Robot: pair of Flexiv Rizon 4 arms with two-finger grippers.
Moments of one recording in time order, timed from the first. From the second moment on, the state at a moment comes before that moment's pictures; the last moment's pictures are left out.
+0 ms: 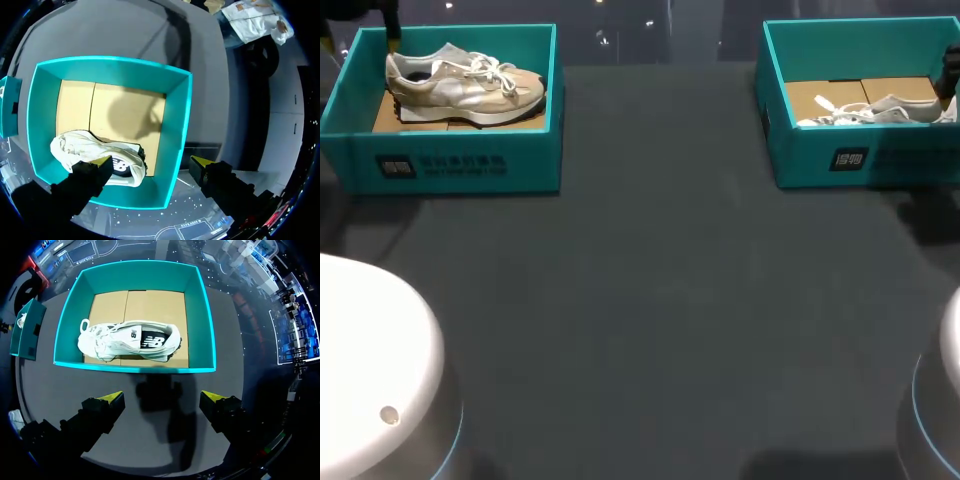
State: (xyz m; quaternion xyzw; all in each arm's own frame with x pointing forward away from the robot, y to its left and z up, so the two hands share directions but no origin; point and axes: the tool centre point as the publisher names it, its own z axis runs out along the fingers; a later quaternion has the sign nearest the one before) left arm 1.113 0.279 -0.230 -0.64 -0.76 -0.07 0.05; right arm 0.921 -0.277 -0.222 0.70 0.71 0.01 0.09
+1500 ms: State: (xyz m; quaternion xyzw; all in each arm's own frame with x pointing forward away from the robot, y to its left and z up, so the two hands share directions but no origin) left arm 1.184 0.276 -0.329 -0.65 -0.76 -0.04 0.05; right arm 0.921 -0.277 -0.222 0.70 0.71 0.01 0.09
